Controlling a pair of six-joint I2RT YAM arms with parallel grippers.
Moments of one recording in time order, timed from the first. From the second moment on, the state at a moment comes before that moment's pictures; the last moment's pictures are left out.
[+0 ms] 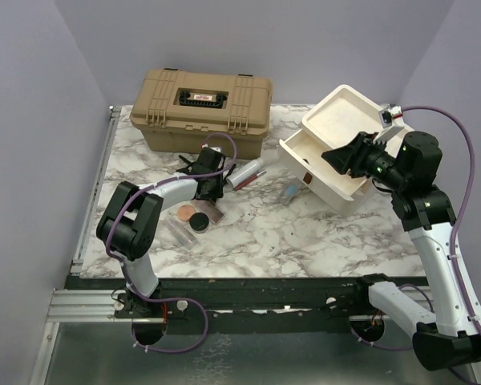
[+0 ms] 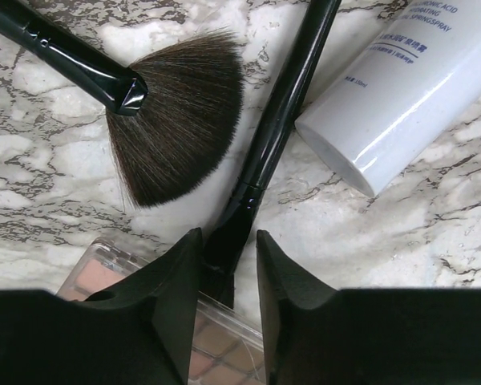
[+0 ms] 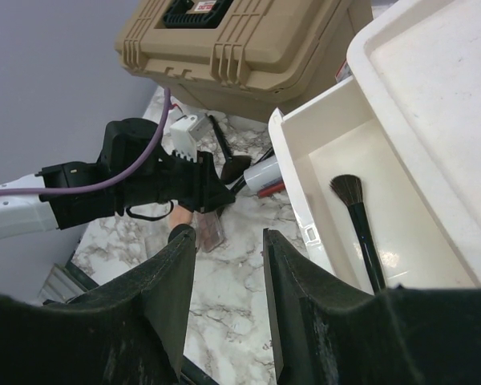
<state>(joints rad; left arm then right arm) -0.47 1.77 1.03 -0.21 -0.07 -0.37 0.14 0.93 1.16 -0.47 -0.46 0.42</state>
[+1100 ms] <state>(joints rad) -0.47 1.65 0.94 -0.16 -0.05 -0.45 0.14 0.93 1.14 -0.46 -0.48 0.45</state>
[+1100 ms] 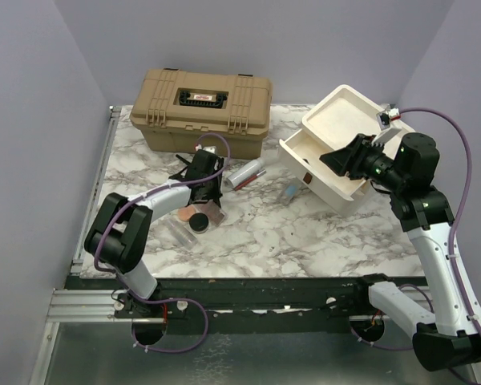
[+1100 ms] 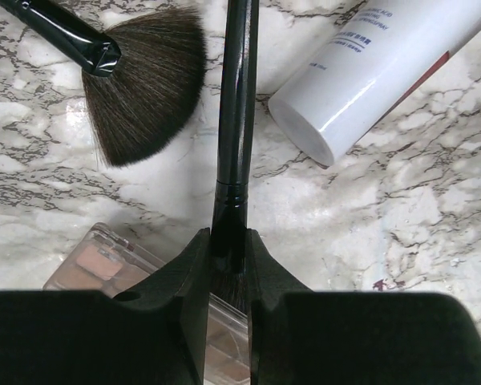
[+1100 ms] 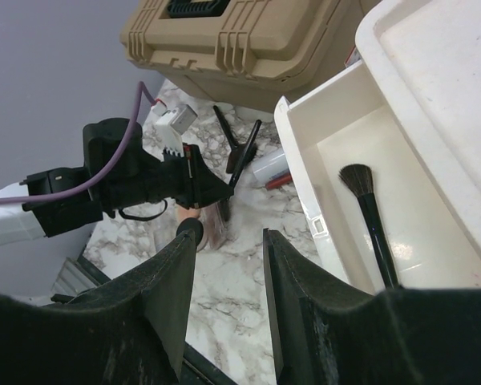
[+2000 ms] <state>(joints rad) -0.47 1.57 0.82 -0.02 0.14 -0.58 0.14 0.92 1.14 -0.47 -0.47 0.45</state>
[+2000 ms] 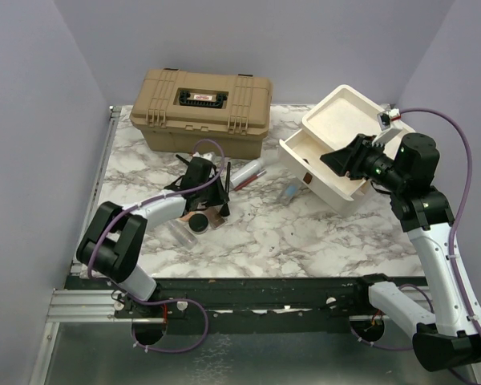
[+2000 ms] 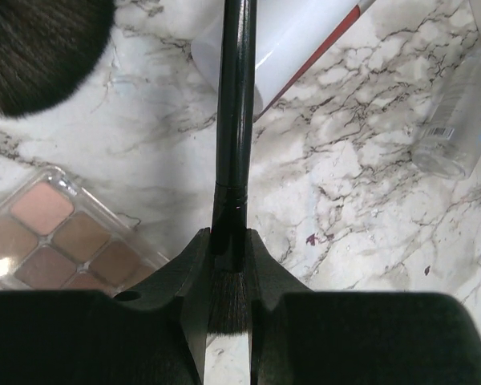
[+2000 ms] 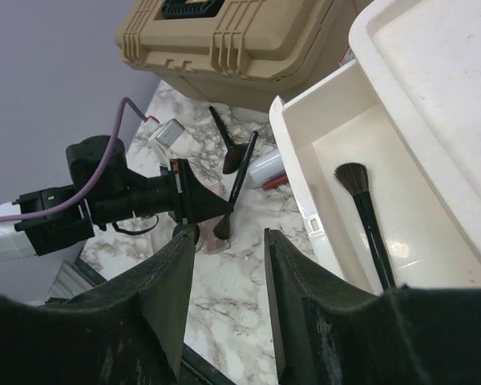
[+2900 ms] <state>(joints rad) -0.47 1.27 0.76 0.04 0.27 -0.43 0.14 0.90 1.14 -0.46 -0.49 0.47</state>
